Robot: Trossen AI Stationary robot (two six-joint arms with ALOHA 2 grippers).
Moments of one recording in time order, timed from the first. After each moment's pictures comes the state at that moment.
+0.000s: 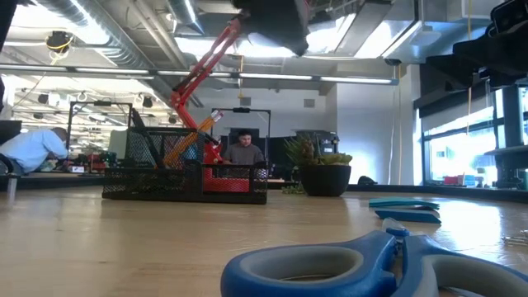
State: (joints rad) left arm -0.27 1.86 1.62 -0.68 -0.31 -0.23; right arm 0.30 0.01 0.01 0.06 0.23 -0.13
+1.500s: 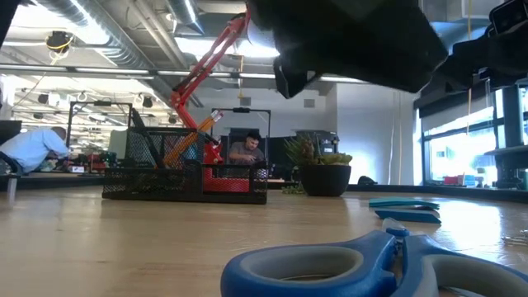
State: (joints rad) left arm -0.44 2.11 1.58 -0.23 -0.03 -0.39; right arm 0.30 0.01 0.01 0.06 0.23 -0.11
